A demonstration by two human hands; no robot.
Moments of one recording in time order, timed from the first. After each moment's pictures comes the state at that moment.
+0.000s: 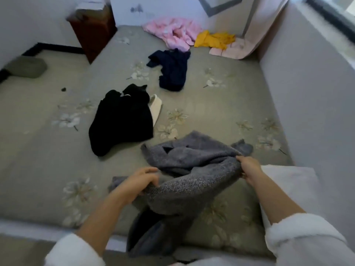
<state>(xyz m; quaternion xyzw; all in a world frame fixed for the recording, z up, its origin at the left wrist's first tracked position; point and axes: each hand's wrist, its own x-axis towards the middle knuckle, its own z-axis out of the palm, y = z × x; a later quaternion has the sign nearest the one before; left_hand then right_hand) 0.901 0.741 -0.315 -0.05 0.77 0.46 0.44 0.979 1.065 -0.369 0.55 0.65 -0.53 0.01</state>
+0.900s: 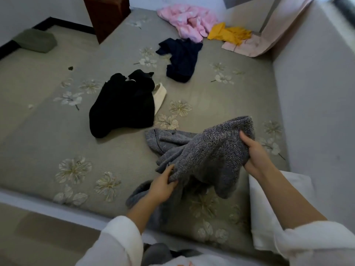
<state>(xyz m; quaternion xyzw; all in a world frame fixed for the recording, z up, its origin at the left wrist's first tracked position) 0.954 0.800 -0.410 0.10 0.83 0.41 0.36 0.977 1.057 -0.298 0.37 0.51 -0.78 -0.05</state>
